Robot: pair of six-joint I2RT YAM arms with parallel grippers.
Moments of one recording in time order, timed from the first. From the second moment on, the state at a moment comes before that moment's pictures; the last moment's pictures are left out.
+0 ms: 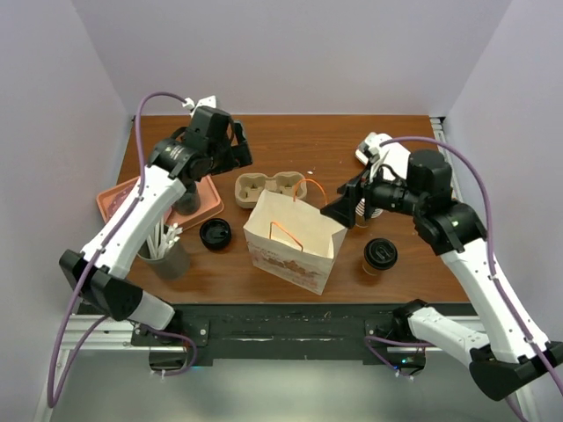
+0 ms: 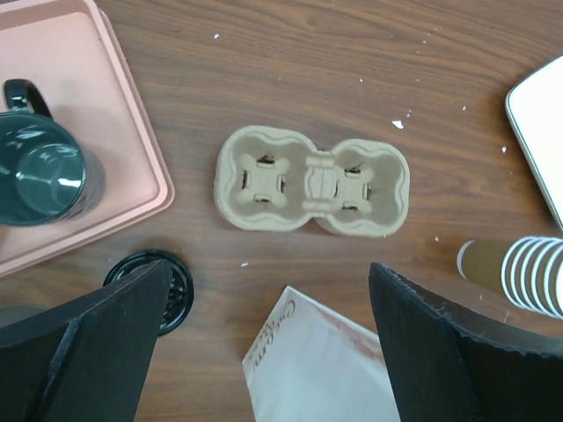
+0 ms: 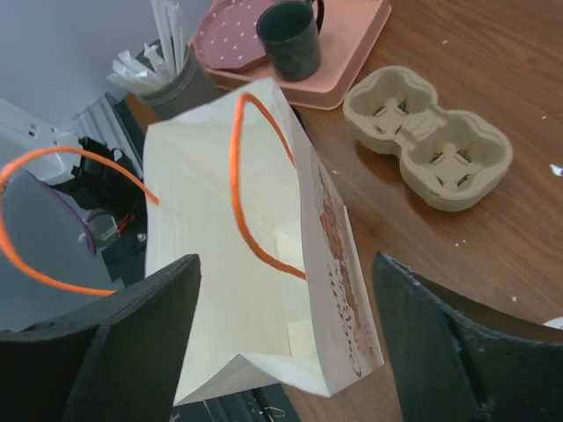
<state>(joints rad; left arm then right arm) -0.51 1.47 1.66 -0.94 -0.30 -0.63 0.41 0.97 1.19 -0.59 -0.63 0.08</state>
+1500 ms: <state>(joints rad) -0.55 2.07 1.67 -0.65 -0.12 -0.64 0.41 1.00 1.45 -0.79 -0.17 0.29</state>
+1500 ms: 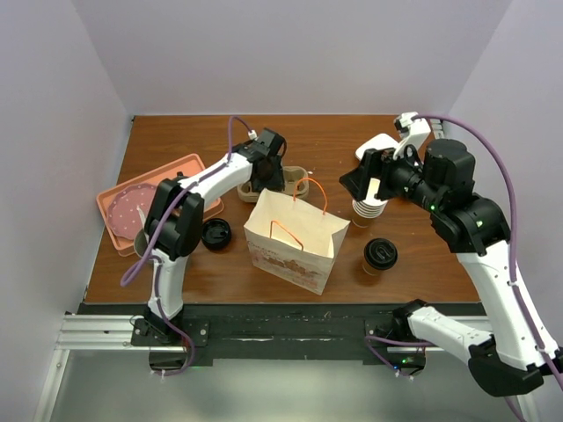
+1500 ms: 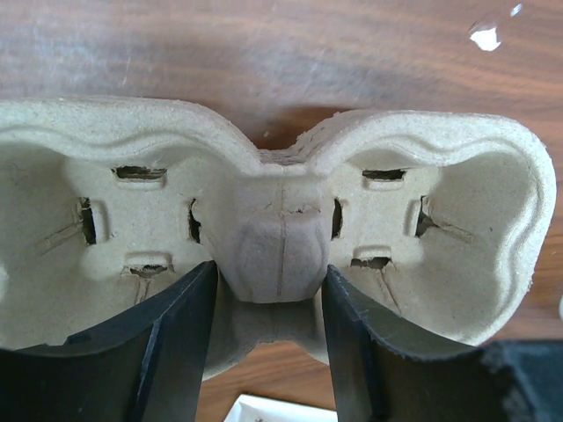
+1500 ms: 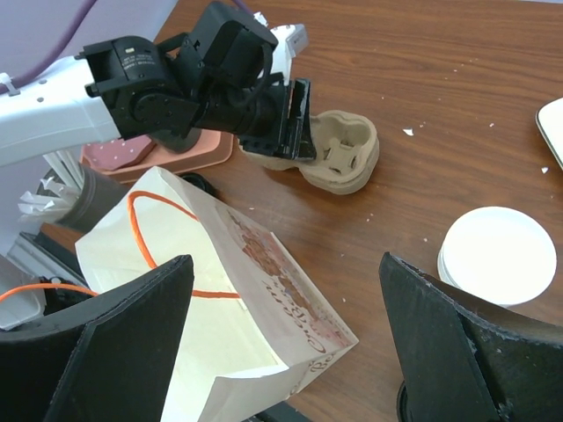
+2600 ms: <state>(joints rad) -0.55 2.12 1.83 -0.72 -0.14 -0.60 0.41 1.10 1.45 -0.79 -0.18 0.21</state>
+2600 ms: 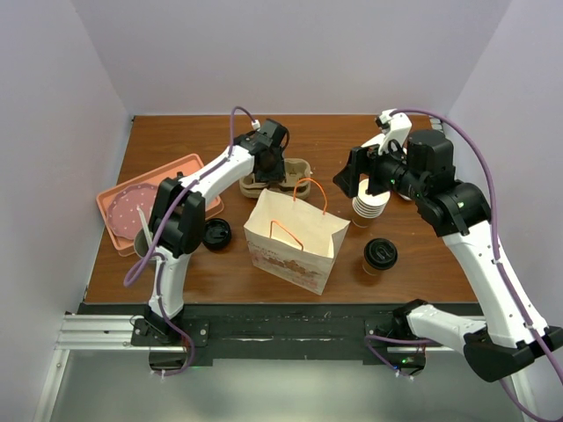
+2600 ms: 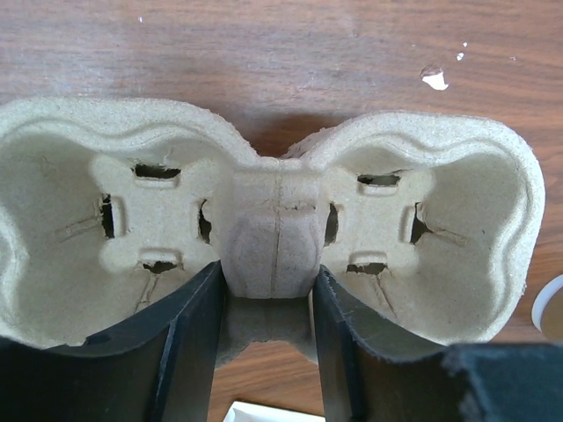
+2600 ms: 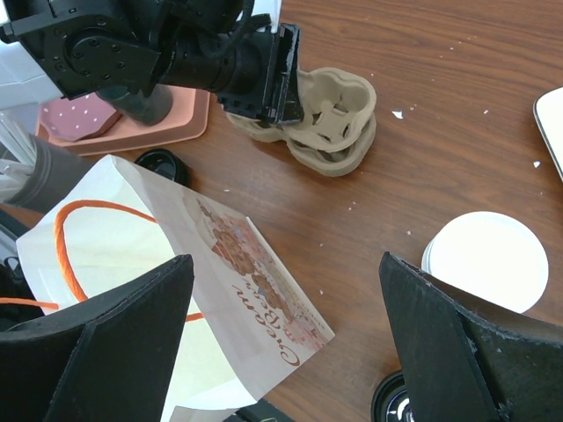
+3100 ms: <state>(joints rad) -0.55 2.10 1.84 -0.73 -0.17 -0.60 0.41 1.05 1.45 -0.79 -0.18 0.22</state>
